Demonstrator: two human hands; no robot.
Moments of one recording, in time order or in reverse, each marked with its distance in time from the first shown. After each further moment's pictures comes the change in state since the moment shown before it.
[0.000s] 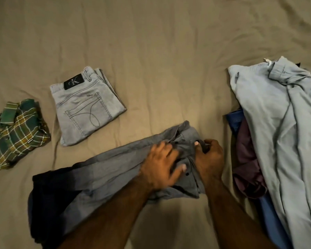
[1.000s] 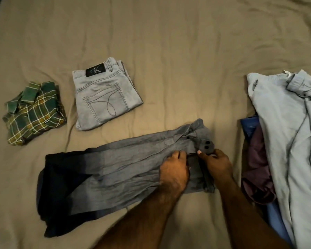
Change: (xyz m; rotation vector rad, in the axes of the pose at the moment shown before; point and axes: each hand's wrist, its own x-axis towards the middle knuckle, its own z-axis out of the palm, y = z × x) left_hand -0.007 0.047 0.016 -0.018 -0.368 -0.702; right_hand -0.007 0.005 -0.010 -0.001 -0.373 0.264
